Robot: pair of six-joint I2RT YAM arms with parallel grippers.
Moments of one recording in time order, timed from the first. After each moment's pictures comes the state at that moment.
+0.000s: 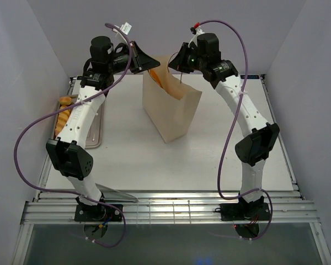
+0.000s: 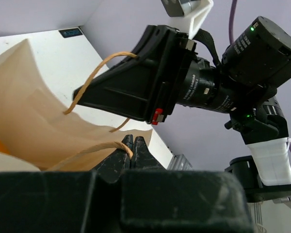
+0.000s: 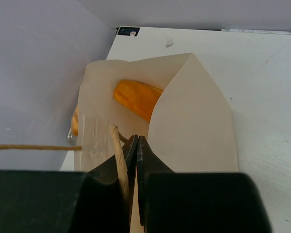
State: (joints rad) left arm -0.25 1.75 1.90 -0.22 0.78 -0.69; right arm 0.48 2.00 2.25 -0.57 -0.27 0.52
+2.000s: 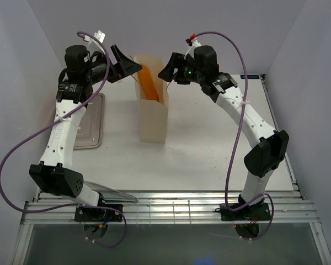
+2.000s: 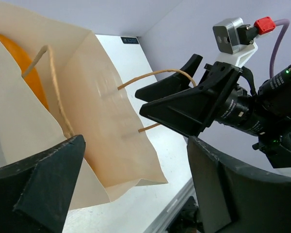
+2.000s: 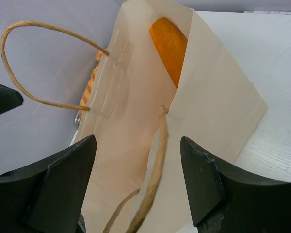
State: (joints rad) left arm -0.13 1.52 1.74 -0.42 0.65 -0.61; right arm 0.55 1.81 1.92 -0.40 -0.26 0.55
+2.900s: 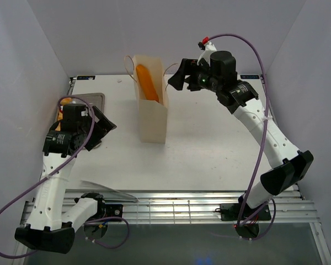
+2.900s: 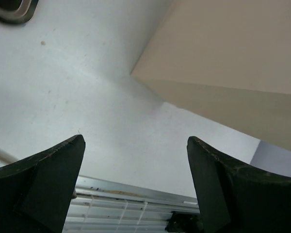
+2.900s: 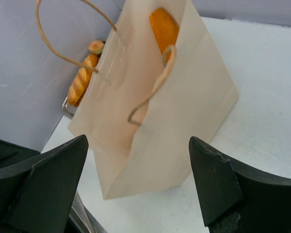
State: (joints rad) left arm -0.13 0.98 1.30 -1.01 0.02 -0.79; right arm 0.55 1.60 1.81 -0.47 -0.23 0.41
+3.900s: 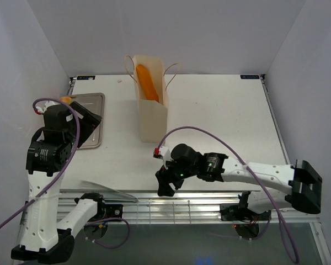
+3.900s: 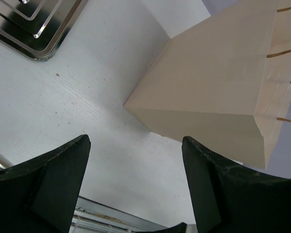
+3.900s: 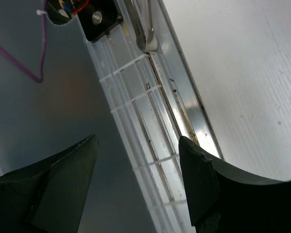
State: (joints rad) left arm -0.13 0.90 1.41 -1.10 -0.16 -0.88; right arm 1.19 1.20 0.86 -0.36 -0.33 0.36
